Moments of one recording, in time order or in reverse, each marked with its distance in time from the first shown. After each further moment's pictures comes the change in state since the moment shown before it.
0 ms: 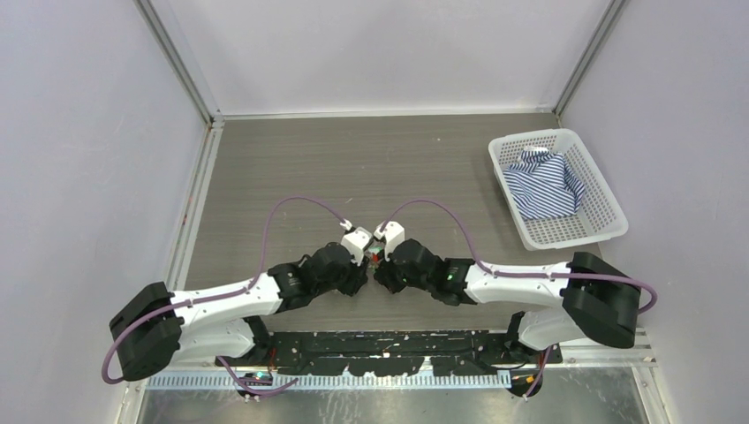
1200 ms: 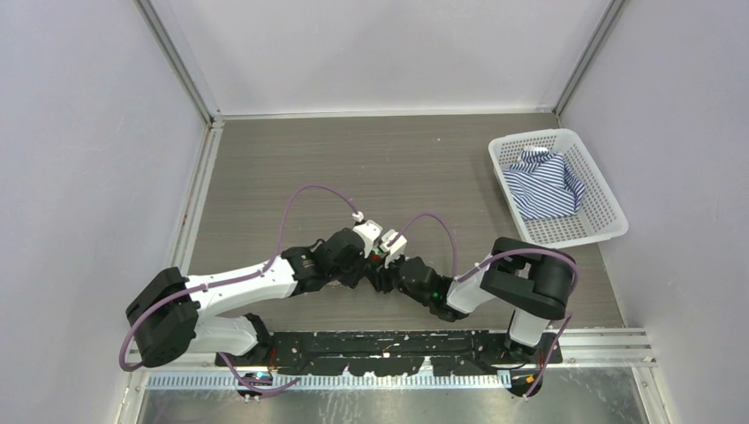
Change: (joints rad) left arm 0.015 0.134 0.173 -0.201 0.001 0.072; right arm -0.005 0.344 -0.212 0.861 0.100 -0.101
